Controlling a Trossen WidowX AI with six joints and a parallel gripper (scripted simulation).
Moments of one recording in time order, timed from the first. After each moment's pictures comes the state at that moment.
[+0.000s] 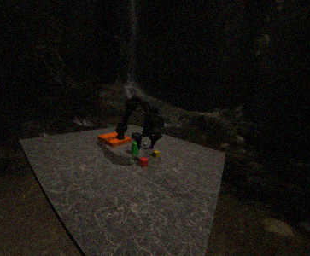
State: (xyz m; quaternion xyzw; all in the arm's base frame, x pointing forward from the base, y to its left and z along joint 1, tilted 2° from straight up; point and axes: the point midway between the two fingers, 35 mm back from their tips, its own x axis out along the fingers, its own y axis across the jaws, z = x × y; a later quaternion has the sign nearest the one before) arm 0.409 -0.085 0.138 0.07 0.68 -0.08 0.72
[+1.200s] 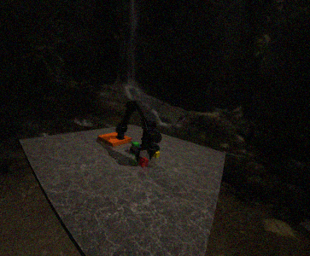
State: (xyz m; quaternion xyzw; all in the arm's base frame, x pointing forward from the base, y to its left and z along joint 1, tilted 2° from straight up) arm 0.416 -0.089 0.055 0.07 0.68 -0.08 0.73
